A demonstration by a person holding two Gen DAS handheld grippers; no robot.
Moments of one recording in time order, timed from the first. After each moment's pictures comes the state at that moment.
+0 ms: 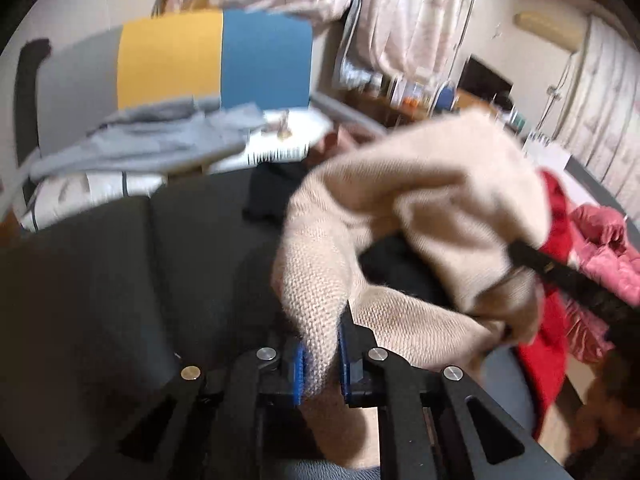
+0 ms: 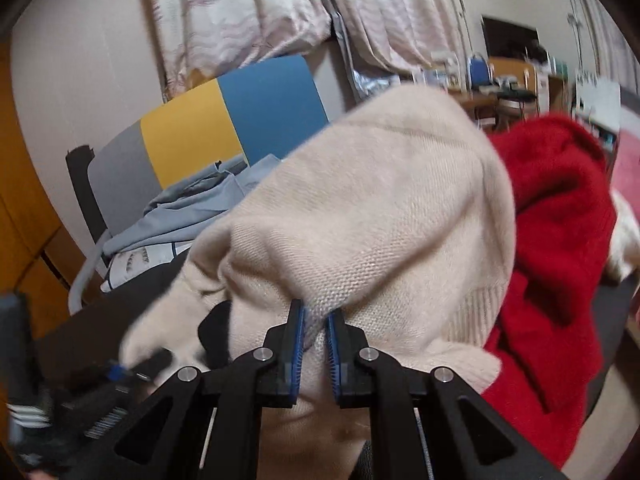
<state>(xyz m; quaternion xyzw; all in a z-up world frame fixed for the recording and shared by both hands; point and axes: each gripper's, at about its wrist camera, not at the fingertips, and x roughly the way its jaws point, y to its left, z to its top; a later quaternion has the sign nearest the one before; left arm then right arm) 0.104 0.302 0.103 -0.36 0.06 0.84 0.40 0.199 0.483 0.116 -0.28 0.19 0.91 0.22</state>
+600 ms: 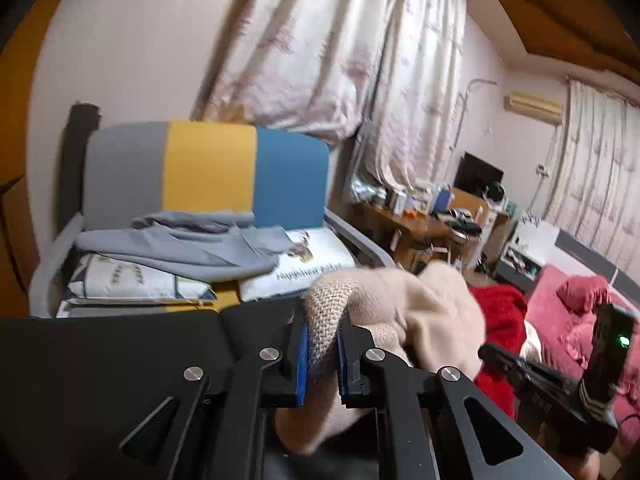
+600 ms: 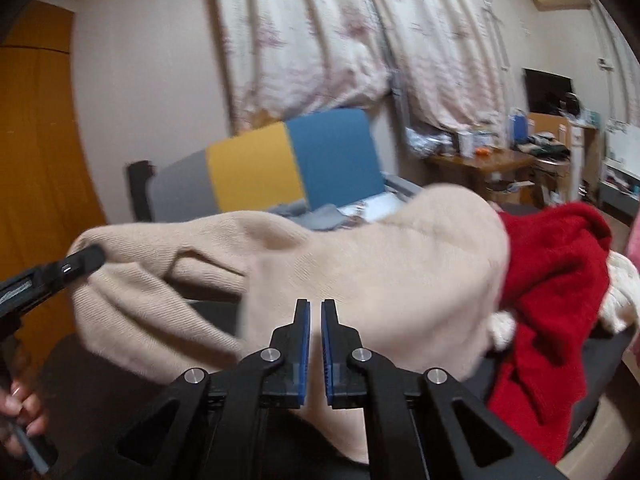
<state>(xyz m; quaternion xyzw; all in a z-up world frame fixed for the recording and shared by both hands) 0.097 0.177 0.262 -0.22 -0.04 0.90 0.38 0.225 0.396 0.202 -0.20 0.16 0.96 0.12</state>
